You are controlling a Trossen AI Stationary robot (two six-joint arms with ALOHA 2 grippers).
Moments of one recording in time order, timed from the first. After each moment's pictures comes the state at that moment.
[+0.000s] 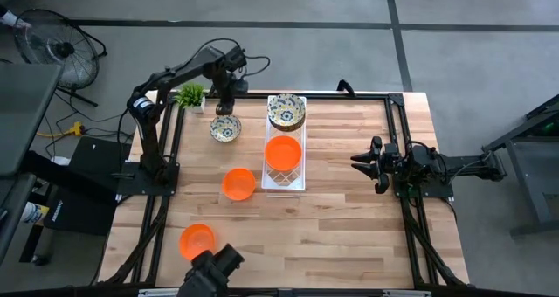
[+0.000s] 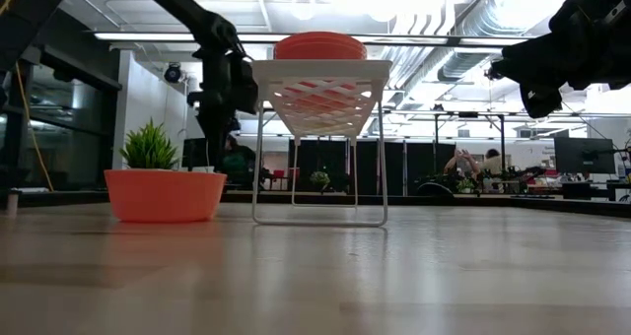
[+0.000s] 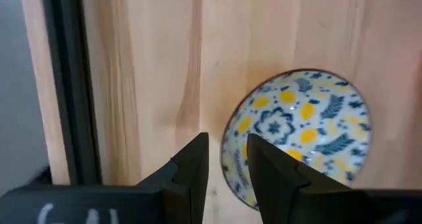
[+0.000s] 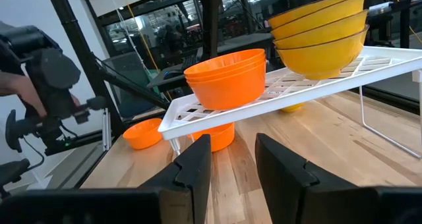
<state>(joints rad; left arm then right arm) 0.86 1.89 1.62 -1.24 0.15 0.84 0.05 0.01 0.01 0.05 0.12 0.29</state>
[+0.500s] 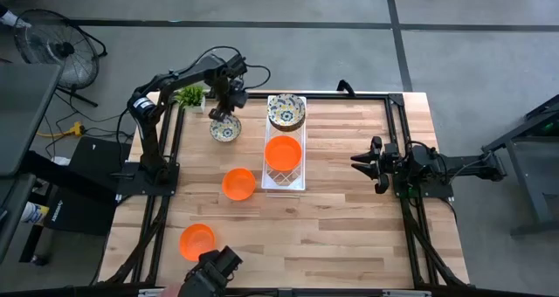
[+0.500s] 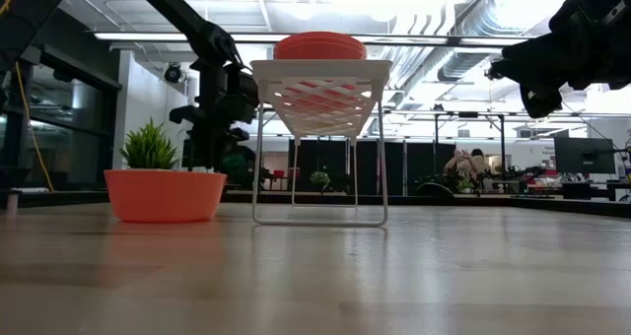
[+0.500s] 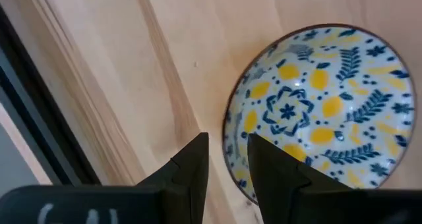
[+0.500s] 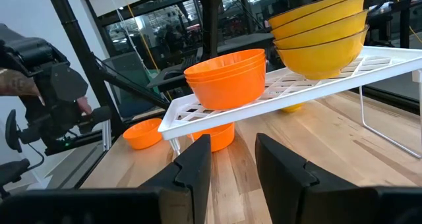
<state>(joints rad) 0.86 1.89 1.51 -1.15 0.14 1.21 0.05 0.01 0.01 0.05 0.12 0.29</state>
